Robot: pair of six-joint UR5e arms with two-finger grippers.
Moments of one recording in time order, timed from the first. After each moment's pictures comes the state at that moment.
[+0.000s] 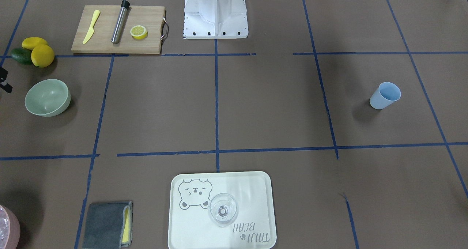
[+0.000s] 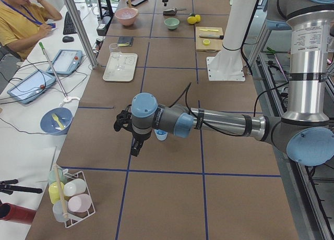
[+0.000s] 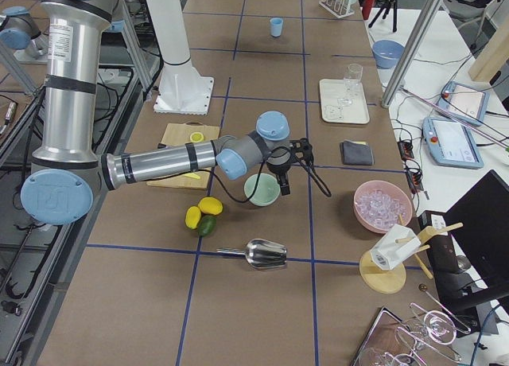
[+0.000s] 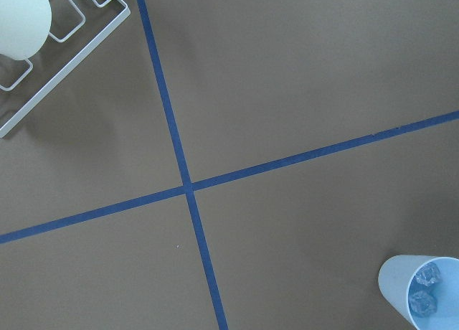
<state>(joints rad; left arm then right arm) -1.53 -1.52 -1.74 -1.78 -2.39 0.04 1.19 -1.72 1.88 -1.13 2.29 0.46</state>
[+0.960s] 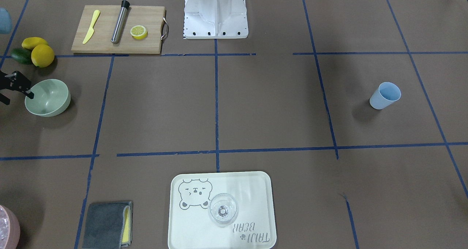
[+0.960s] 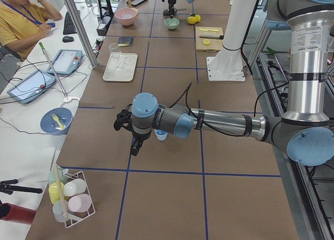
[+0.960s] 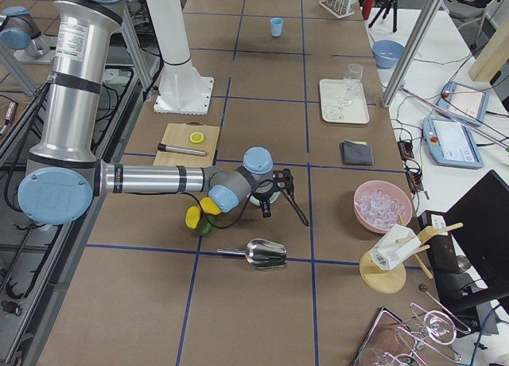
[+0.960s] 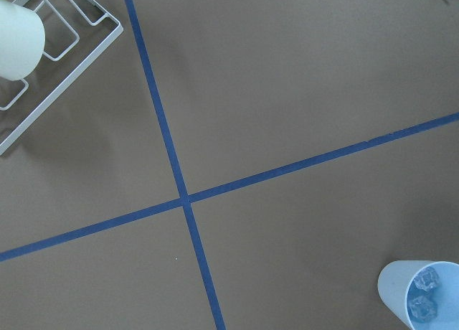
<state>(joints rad) -1.53 -1.51 -1.74 -1.79 -2.39 0.04 1.03 -1.77 1.69 -0.84 2.22 0.61</state>
